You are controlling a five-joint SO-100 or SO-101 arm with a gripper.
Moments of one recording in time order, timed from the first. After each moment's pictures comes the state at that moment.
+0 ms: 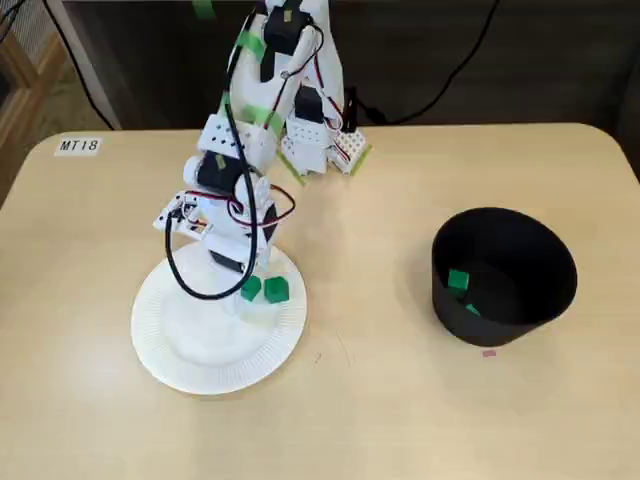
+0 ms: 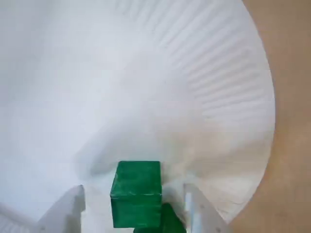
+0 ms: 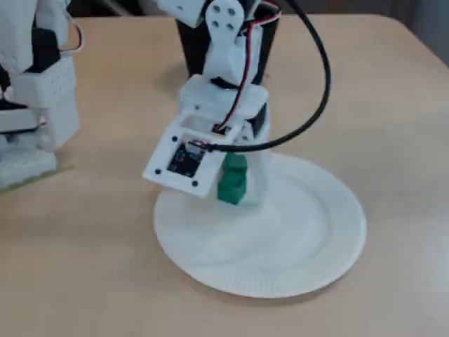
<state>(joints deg) 22.2 78.5 95.2 75.4 1.4</state>
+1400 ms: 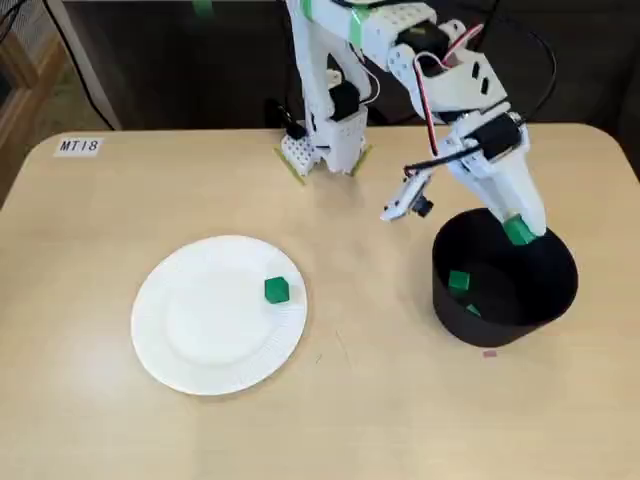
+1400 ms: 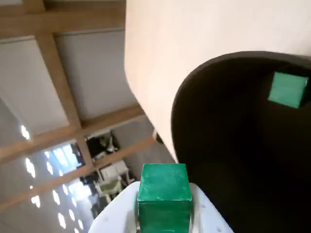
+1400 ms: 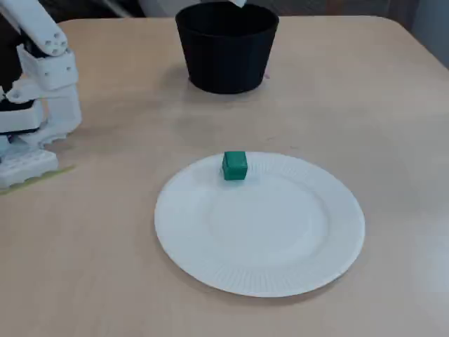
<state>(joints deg) -36.3 114.4 119.9 25.7 4.0</state>
